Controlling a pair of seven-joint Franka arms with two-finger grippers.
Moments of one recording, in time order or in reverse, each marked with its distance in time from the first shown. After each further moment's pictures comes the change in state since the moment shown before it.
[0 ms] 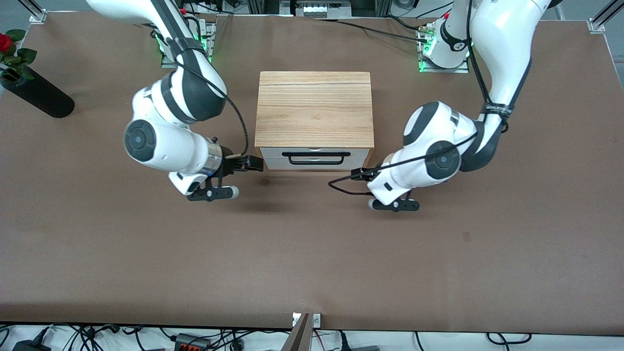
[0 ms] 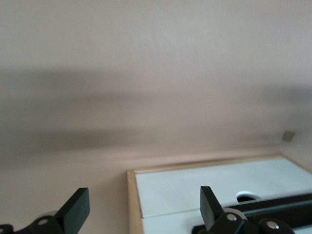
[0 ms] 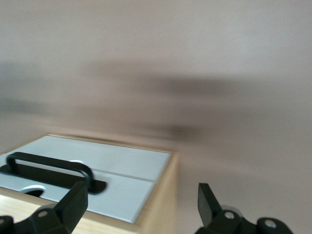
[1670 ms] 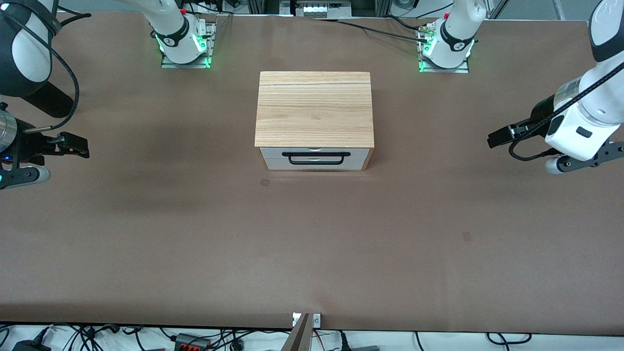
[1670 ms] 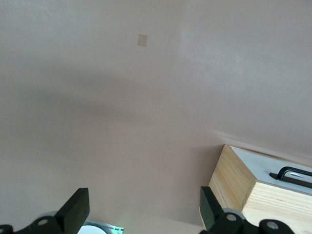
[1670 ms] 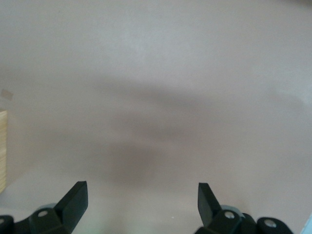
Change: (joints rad) left arm 0.026 -0.358 0.321 0.148 0.055 -0.569 0.002; right arm -0.060 -0.094 -0.415 0.208 -0.257 -0.405 -0.539
